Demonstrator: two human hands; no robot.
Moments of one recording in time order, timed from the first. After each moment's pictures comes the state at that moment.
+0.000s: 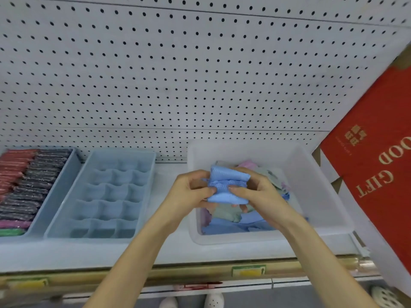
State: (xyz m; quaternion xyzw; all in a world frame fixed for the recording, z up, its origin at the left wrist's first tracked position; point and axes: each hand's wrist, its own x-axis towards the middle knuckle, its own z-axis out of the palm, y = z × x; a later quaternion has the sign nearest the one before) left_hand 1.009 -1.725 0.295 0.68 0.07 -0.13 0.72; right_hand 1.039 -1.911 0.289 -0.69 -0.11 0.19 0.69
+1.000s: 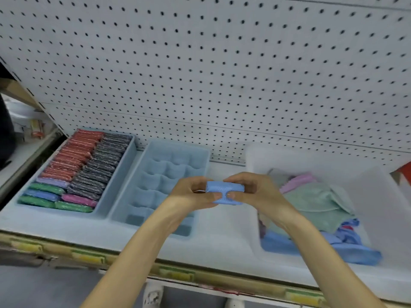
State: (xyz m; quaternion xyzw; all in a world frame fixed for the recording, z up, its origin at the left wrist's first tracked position) left_hand 0.996 -1.592 0.264 0.68 0.16 -0.12 0.70; right_hand 1.065 -1.775 0.262 -0.75 -0.15 0.27 0.59
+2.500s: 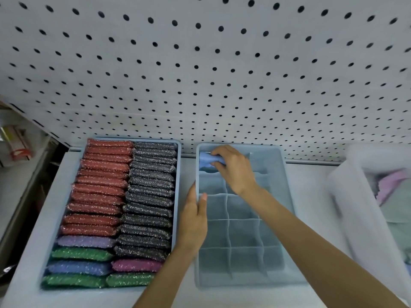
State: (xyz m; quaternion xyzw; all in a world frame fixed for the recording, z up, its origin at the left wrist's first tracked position) left_hand 1.040 -1.389 0.109 0.78 0.23 -0.04 0.58; right_hand 1.173 -1.486 0.114 -0.93 -0.21 0.02 0.29
